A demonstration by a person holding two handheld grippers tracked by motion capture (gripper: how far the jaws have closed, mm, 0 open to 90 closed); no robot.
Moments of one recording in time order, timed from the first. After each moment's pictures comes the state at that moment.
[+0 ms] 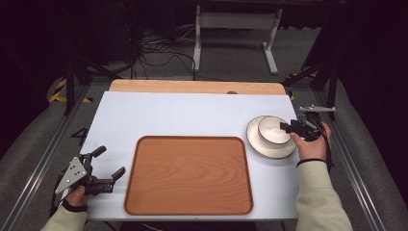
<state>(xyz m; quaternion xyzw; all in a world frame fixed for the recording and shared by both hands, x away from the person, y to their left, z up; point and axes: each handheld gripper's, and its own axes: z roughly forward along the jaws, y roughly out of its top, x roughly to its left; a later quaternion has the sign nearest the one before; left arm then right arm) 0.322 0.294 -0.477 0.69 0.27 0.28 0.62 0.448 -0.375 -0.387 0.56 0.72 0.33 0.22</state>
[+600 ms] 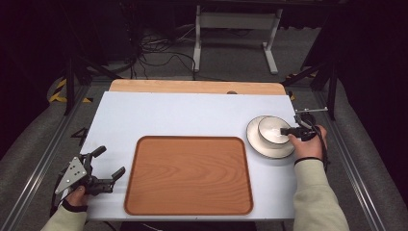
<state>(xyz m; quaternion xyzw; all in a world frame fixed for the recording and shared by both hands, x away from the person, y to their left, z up) 0.321 0.294 -0.477 0.69 0.27 0.28 0.62 0.460 -0.376 -0.407 0.62 0.71 0.28 0.17</state>
